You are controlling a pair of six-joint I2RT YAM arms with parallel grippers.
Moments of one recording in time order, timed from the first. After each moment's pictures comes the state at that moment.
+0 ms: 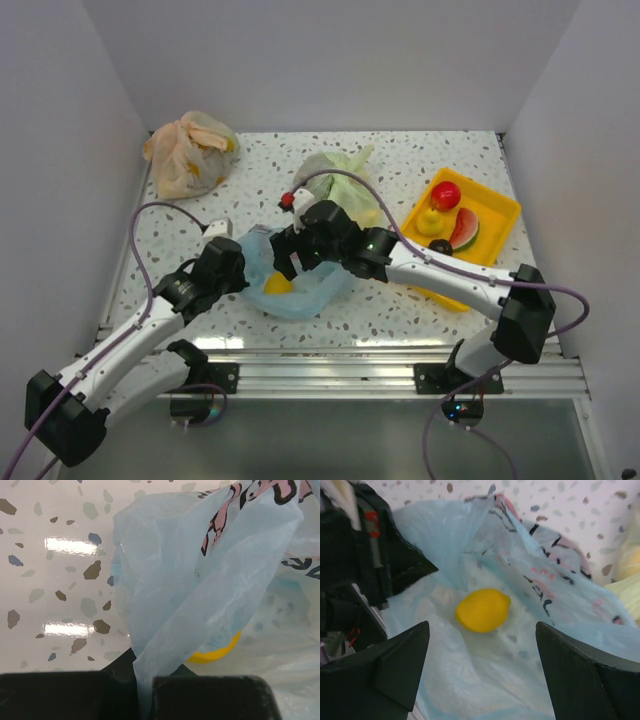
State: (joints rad) left arm -0.57 0.86 0.63 -0.61 -0.33 -0.67; right arm 1.01 1.49 1.30 -0.34 0.05 0.28
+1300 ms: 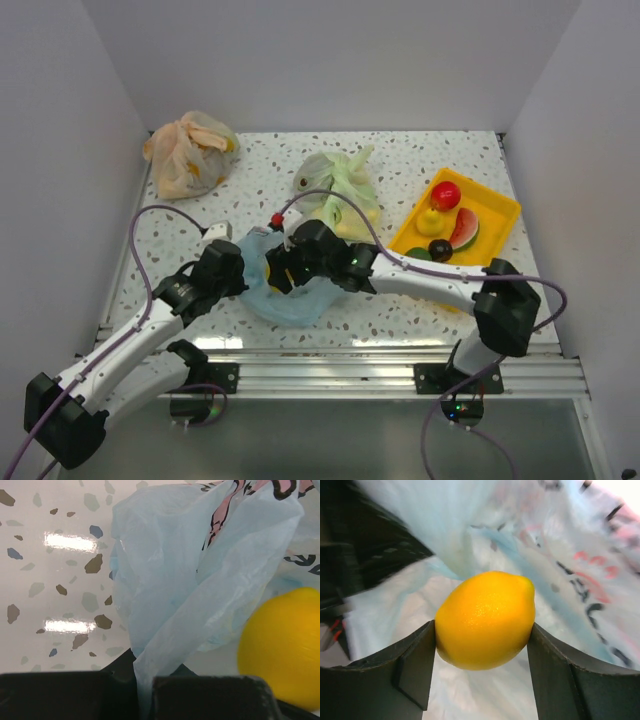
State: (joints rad) left arm -0.57 0.84 0.61 -0.62 -0.32 -0.67; right arm 1.06 1.67 1.17 -0.14 0.01 0.32
